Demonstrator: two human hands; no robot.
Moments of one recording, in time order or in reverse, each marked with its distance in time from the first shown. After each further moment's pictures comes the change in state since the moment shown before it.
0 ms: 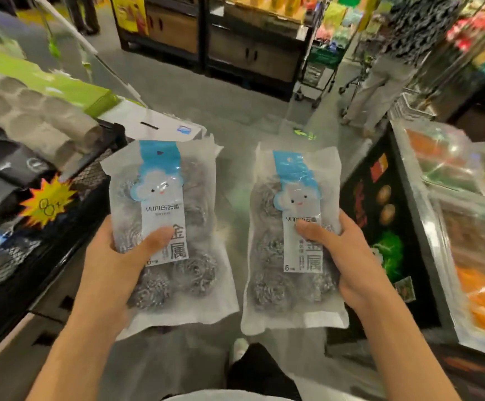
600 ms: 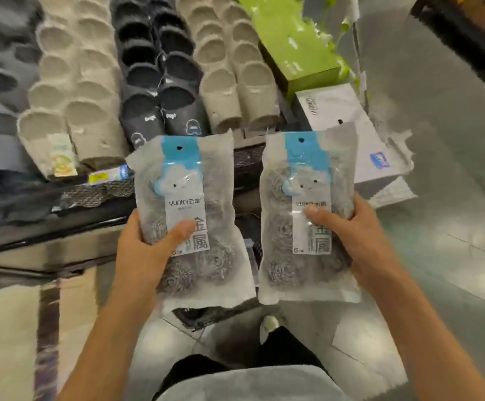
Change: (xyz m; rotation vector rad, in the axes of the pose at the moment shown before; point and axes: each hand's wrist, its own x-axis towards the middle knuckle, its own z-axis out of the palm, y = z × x) left_hand 0.200 -0.030 0.017 -0.081 0.945 -0.049; right_hand 0.404 -0.001 0.235 -0.311 -0.903 0.130
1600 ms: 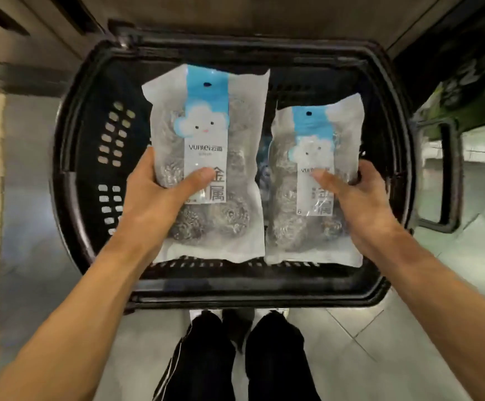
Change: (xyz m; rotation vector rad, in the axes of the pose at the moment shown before) left_hand 0.206 -0.531 0.012 -0.012 0.092 -0.243; right_hand 0.282 0.539 0.034 -0.279 -0.068 0.323
